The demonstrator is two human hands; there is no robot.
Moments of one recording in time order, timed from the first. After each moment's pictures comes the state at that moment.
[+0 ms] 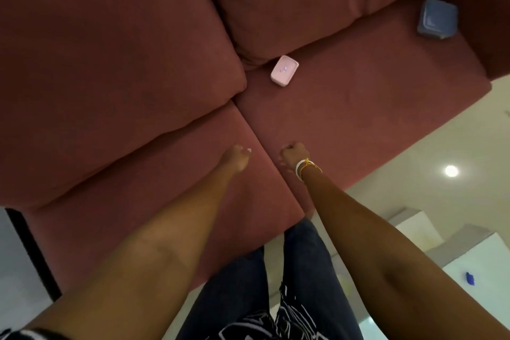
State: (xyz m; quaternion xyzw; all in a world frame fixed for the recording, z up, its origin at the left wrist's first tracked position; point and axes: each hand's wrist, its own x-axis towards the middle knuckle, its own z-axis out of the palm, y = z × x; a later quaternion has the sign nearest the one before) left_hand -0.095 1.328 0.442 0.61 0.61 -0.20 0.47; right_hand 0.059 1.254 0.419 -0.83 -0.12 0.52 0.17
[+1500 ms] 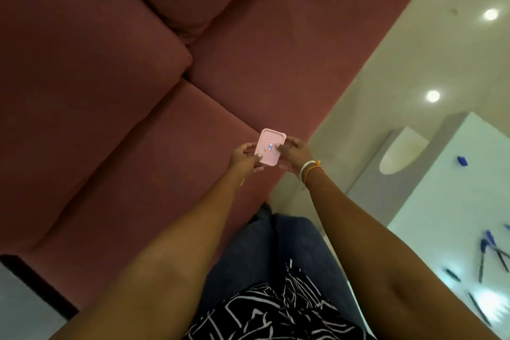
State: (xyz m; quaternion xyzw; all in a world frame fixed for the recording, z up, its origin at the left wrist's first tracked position) left_hand -0.100 1.167 0.444 0.41 0.57 -0.04 0.71; right_hand 0.011 1.074 0.427 -0.71 0.12 0.50 0.48
